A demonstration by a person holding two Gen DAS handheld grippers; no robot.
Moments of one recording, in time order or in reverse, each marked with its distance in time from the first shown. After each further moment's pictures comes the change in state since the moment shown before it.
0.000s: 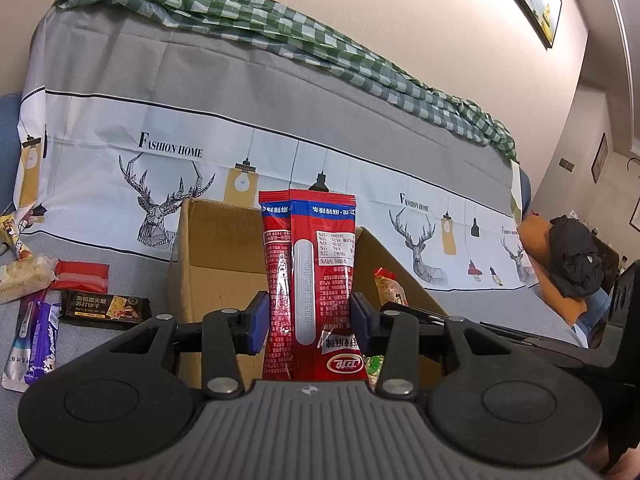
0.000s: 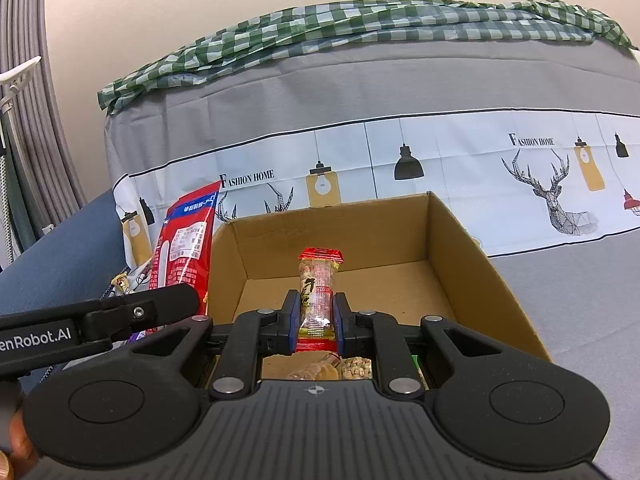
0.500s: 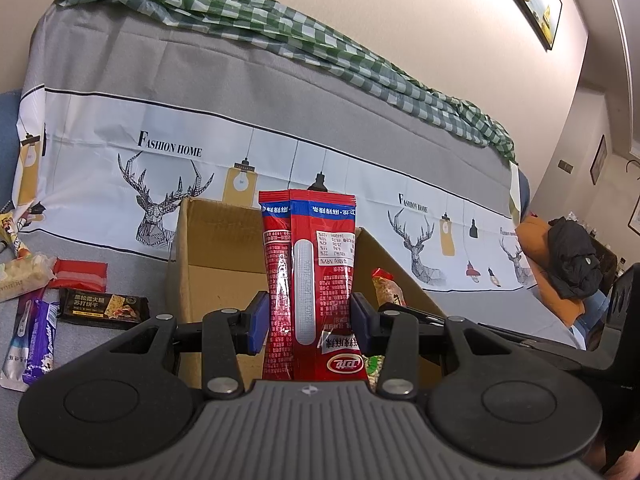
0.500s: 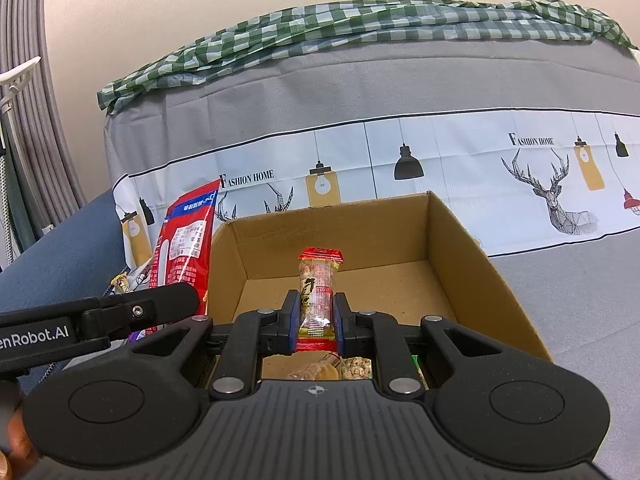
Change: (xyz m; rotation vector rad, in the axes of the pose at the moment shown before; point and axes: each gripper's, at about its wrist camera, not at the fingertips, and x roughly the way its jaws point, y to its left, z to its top) left arm 0.000 0.001 -0.001 -0.006 0.003 -0.008; right arm 0.000 0.000 0.001 -0.001 0.000 0.001
